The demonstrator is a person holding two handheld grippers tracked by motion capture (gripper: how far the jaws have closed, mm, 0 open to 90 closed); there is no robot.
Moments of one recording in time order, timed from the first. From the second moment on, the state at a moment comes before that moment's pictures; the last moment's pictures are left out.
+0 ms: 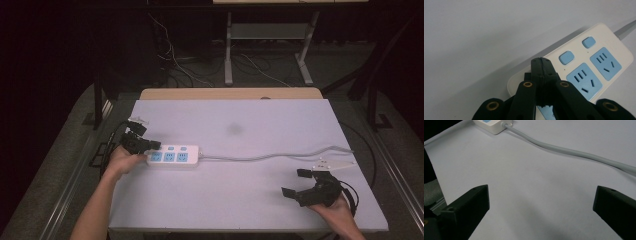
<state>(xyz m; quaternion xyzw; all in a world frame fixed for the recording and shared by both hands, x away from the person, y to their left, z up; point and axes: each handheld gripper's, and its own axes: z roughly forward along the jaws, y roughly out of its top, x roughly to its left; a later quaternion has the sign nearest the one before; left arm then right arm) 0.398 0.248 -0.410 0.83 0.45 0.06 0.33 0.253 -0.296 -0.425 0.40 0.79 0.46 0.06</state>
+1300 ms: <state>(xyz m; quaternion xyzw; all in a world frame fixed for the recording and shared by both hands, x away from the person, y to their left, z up) 0.344 0.249 -0.361 0.77 0.44 0.10 0.45 0.251 -0.301 -0.421 0.40 0.78 0.47 0.06</state>
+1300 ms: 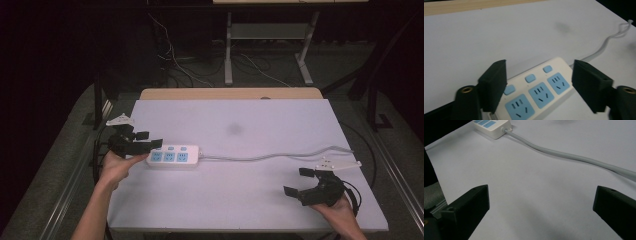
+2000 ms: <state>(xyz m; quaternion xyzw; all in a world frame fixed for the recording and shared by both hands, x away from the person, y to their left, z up) 0.297 0.217 -0.387 0.77 0.40 0.11 0.49 0.248 -0.304 -0.421 0.41 0.78 0.47 0.06</state>
